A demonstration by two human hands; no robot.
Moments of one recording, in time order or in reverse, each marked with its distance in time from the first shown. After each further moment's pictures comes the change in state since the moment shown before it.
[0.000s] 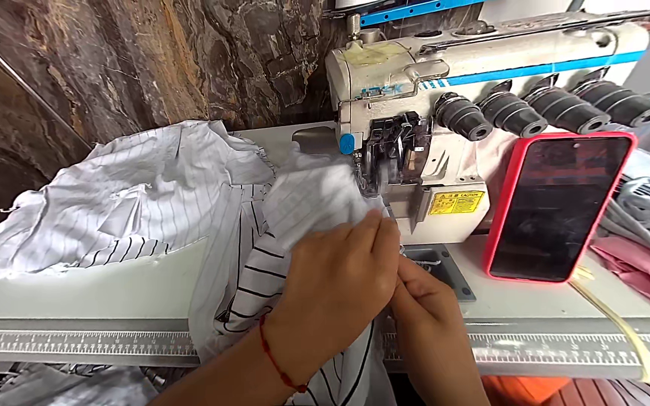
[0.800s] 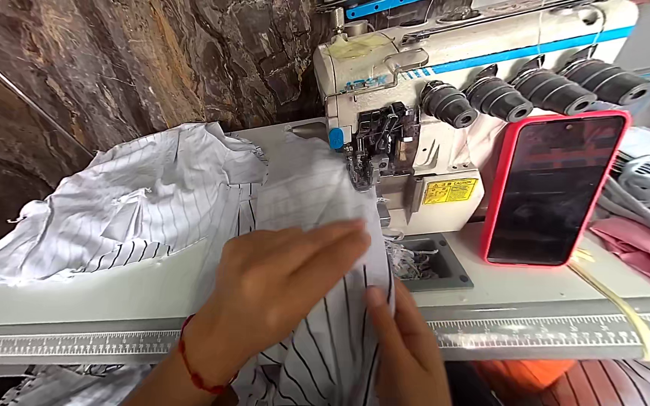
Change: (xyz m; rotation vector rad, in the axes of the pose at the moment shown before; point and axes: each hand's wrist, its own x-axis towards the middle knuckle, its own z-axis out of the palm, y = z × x) left_hand -0.016 -0.048 -0.038 -0.251 0.008 0.165; right_hand -0.045 0.000 0.018 0.149 0.062 0.066
